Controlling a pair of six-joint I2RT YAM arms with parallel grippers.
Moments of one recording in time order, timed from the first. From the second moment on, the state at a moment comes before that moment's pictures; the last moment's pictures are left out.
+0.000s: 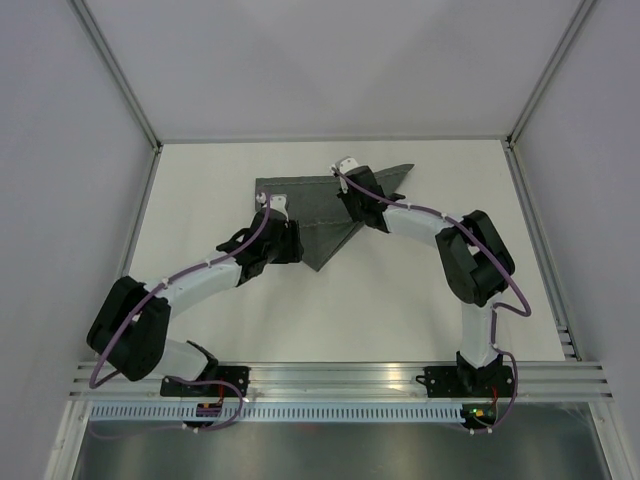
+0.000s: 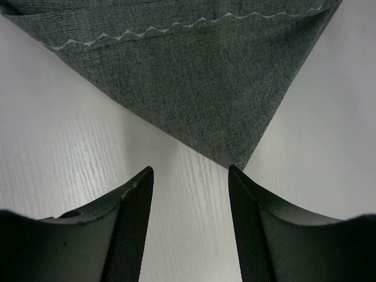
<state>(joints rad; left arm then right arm) -0.59 1.40 0.78 -0.11 -0.15 -0.47 0.57 1.98 1.35 -0.09 0.24 -0.10</state>
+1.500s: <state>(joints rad) -0.60 1.44 0.81 -0.05 -0.10 -0.50 0.01 2.31 1.83 -0.27 -0.25 0.29</state>
